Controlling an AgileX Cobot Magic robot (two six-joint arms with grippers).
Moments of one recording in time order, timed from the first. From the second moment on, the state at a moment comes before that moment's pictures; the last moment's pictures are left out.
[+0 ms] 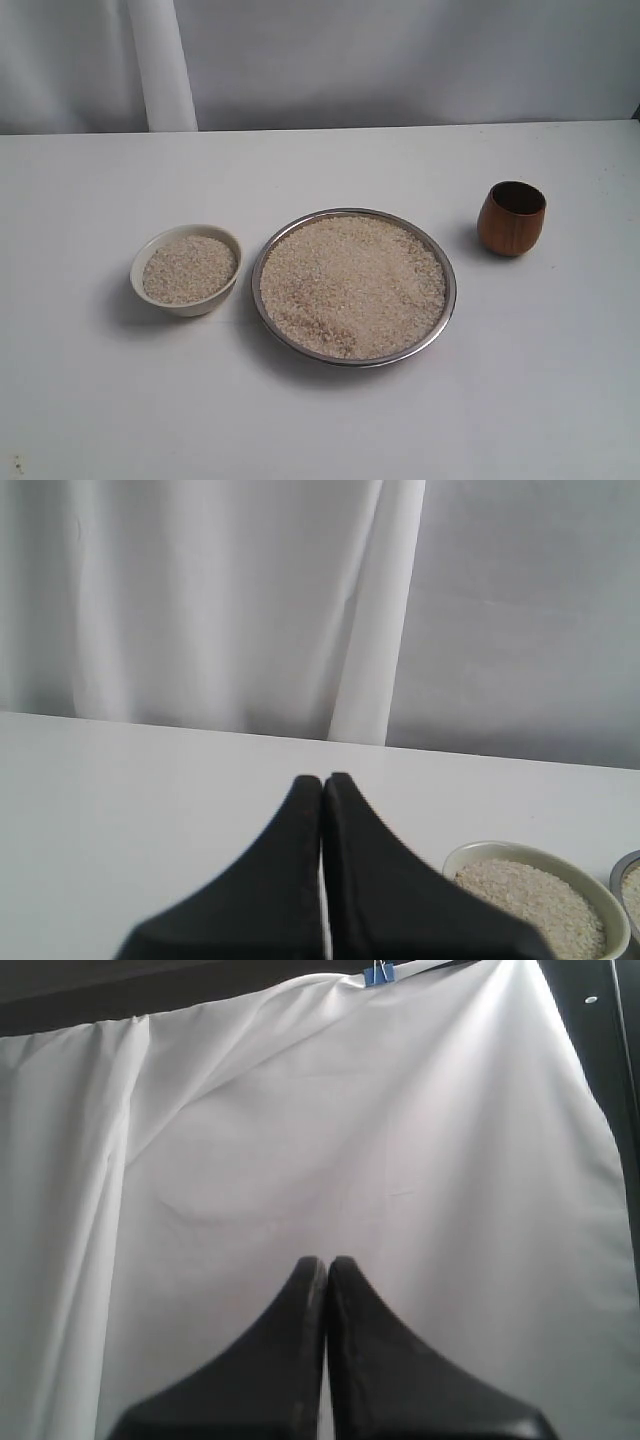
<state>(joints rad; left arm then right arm) 0.04 0.00 0.00 0.10 0.11 -0.20 0.13 0.03 0.00 -0.08 -0.54 0.10</state>
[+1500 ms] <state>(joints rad) 0.04 0.00 0.00 0.10 0.11 -0.20 0.01 1.21 -0.93 -0.31 -0.06 0.22</state>
